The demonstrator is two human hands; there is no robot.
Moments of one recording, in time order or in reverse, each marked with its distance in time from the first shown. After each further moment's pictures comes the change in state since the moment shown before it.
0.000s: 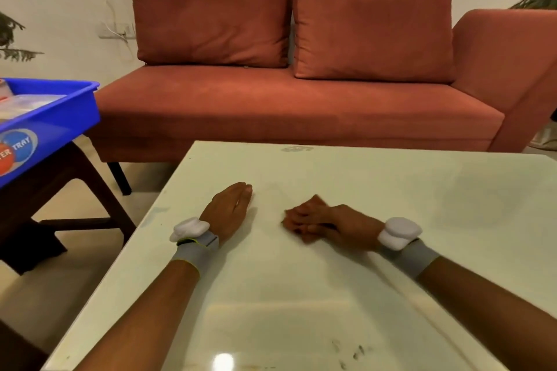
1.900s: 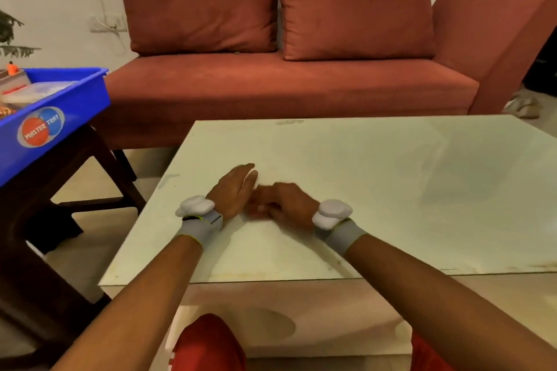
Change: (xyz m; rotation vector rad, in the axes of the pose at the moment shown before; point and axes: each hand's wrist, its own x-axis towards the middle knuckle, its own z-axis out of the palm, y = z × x) left_hand -0.072 0.027 -0.010 -0.031 -0.067 0.022; right_hand -0.002 -0.101 0.063 0.107 0.207 0.055
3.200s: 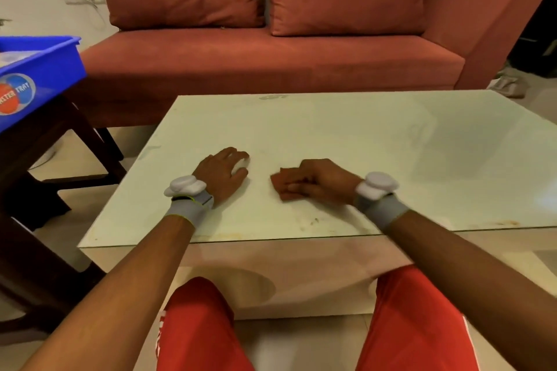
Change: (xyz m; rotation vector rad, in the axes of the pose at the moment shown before) left_hand -0.021 0.005 0.019 0.371 -0.075 0.095; right_hand -0.083 0.023 -0.051 0.124 -0.021 0.001
